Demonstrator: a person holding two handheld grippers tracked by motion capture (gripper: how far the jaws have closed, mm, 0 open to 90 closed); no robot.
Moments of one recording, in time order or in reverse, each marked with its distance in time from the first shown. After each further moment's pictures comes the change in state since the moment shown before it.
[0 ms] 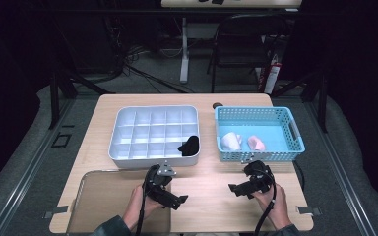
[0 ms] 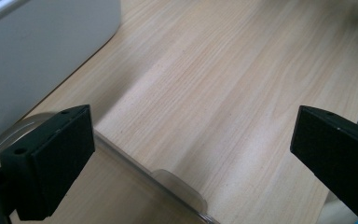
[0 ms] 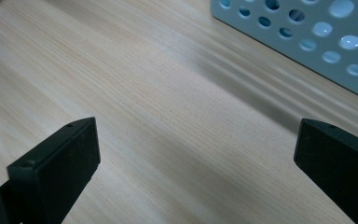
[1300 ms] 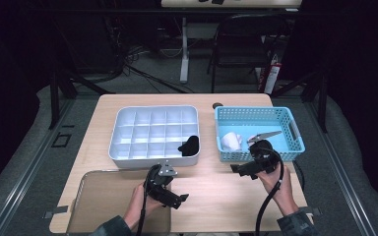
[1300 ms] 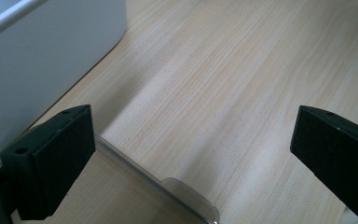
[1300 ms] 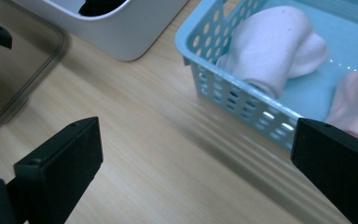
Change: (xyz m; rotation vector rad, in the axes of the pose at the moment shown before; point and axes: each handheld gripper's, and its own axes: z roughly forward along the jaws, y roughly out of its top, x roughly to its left) left arm 0.002 -0.001 0.005 -0.022 0.019 0.020; right arm -0.018 0.052 -0.039 -0.086 0.050 0.022
